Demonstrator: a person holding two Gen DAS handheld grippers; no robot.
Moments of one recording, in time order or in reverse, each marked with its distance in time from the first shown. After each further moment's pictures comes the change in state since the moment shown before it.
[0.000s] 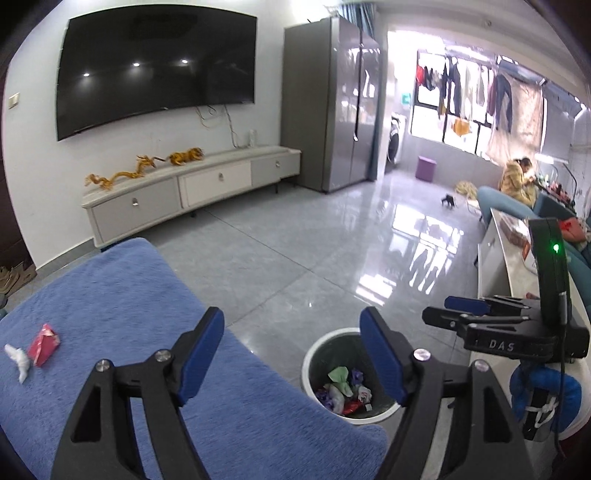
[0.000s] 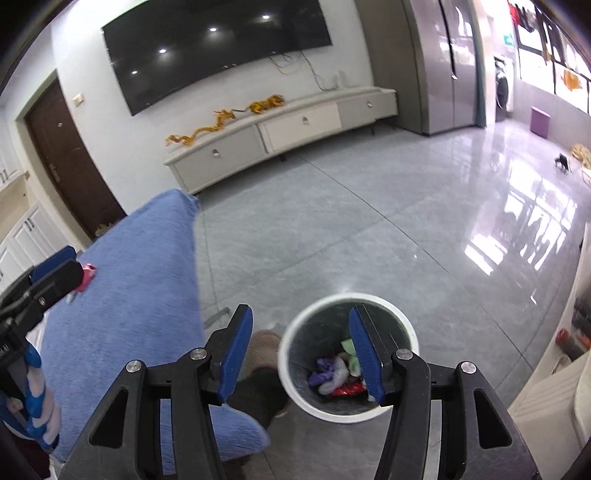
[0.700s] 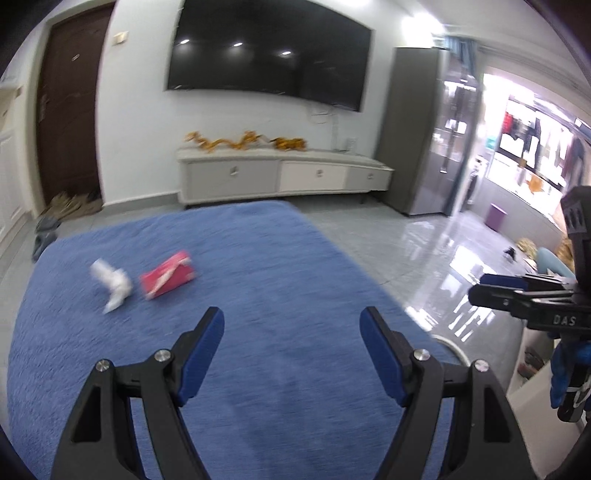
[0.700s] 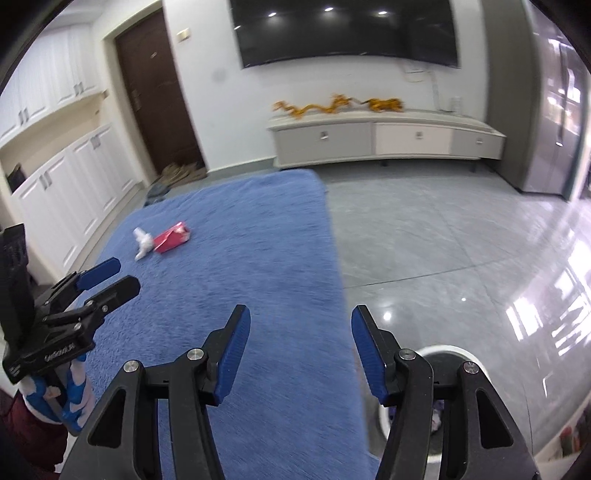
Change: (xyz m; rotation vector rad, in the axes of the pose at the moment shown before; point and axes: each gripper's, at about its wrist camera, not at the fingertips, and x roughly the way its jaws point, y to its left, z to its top) left arm -0.064 0.197 -0.075 -0.294 -0.006 0.242; right arm 0.037 0.199 0.027 -0.349 0.074 0.204
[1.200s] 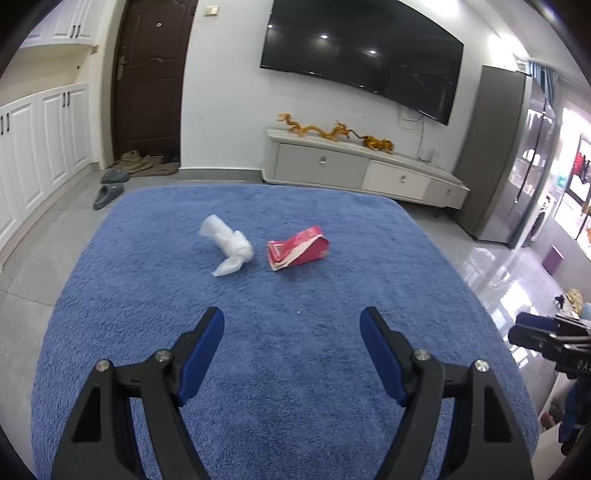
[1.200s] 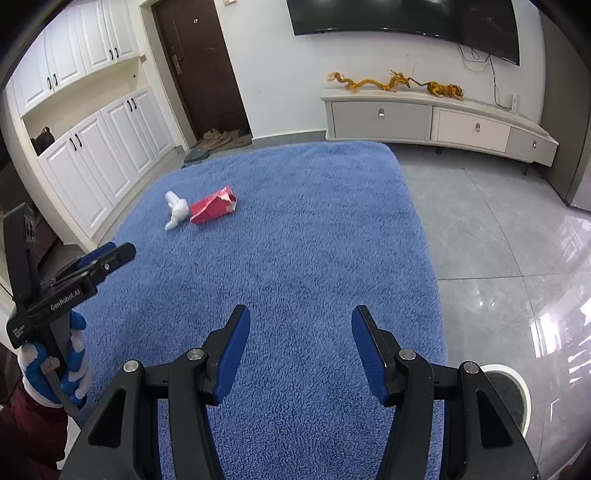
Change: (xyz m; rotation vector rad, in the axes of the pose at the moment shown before) left arm -0.005 0.085 -0.026 -0.186 0.014 0.236; right arm 0.068 0.057 0.003 -0.100 0.099 0.128
